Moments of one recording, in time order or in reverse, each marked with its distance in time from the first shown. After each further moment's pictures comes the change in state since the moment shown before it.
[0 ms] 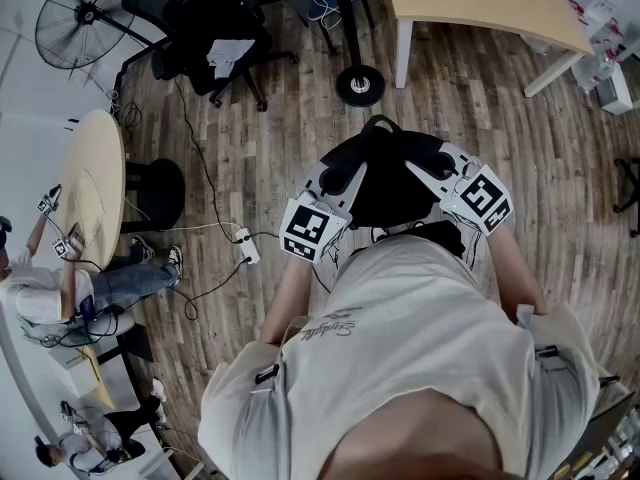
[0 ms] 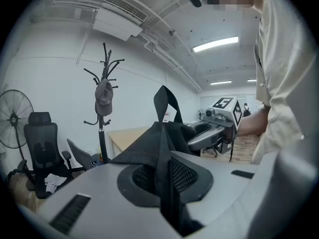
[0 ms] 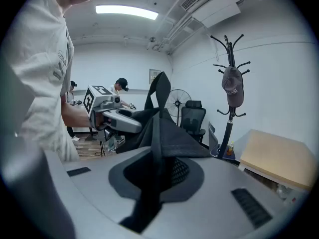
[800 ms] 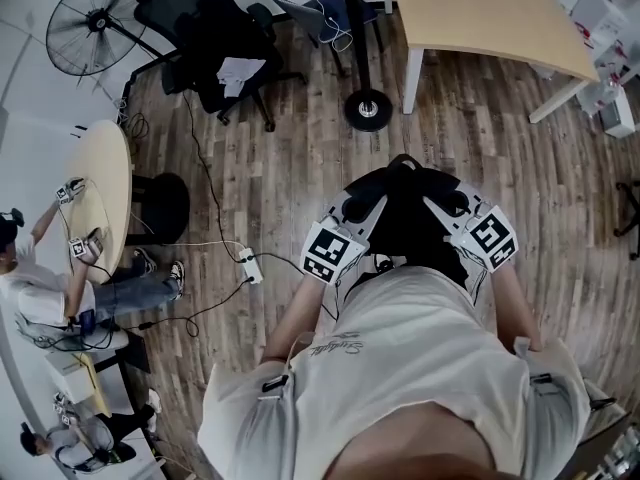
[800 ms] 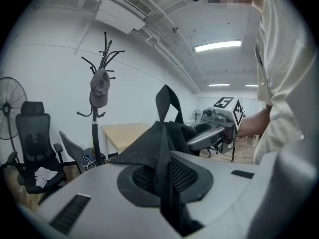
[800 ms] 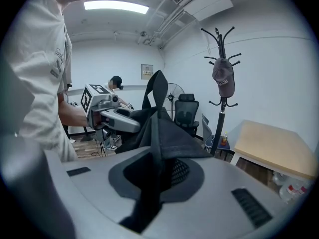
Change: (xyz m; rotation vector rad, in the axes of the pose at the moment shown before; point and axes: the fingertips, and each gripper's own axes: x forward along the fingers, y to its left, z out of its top) left arm 0.026 0.001 -0.015 -0.059 0.043 -0.060; right arm -0.002 -0.017 -0.023 0.076 0.070 -0.047
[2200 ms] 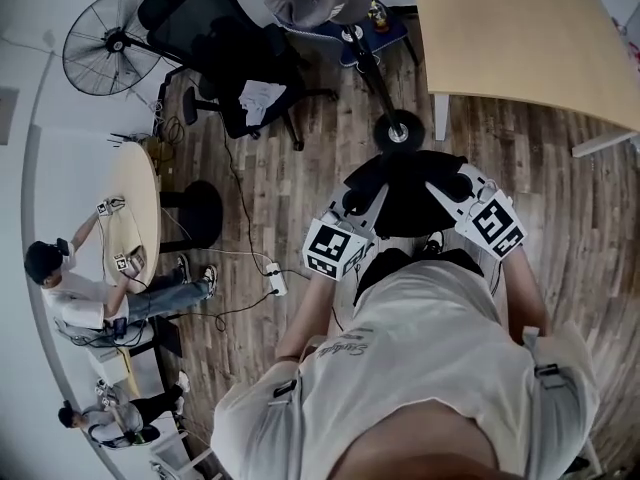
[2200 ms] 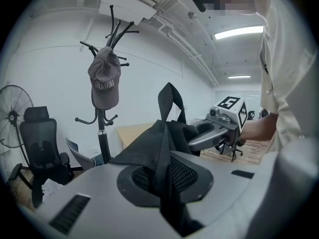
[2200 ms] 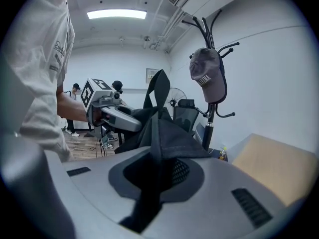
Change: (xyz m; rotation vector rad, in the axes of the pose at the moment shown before) left arm 0.196 0.164 0.086 -0.014 0.039 0.188; right arm 0.080 -0.261 0.038 -0.106 -0.067 0.131
